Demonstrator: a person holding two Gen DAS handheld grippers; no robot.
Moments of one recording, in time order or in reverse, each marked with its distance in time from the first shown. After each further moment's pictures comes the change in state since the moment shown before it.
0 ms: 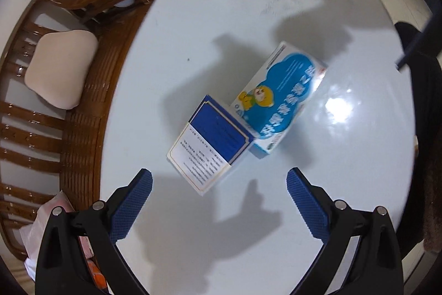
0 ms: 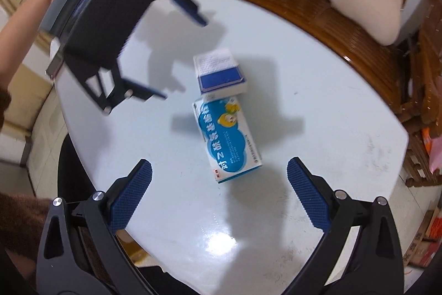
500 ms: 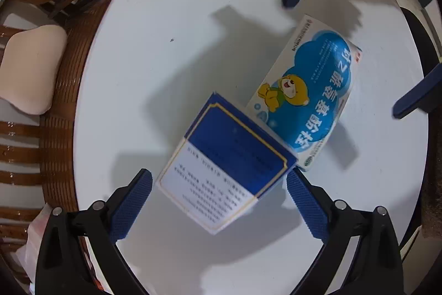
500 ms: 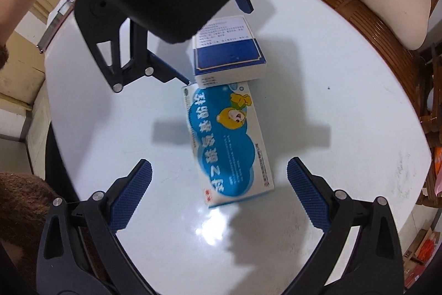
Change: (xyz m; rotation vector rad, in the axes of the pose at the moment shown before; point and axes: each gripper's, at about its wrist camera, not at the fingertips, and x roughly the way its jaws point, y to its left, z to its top) left arm 0.057 0.020 0.017 0.074 0.072 -0.129; right arm 0.070 -0.003 0.013 -0.070 0.087 0.032
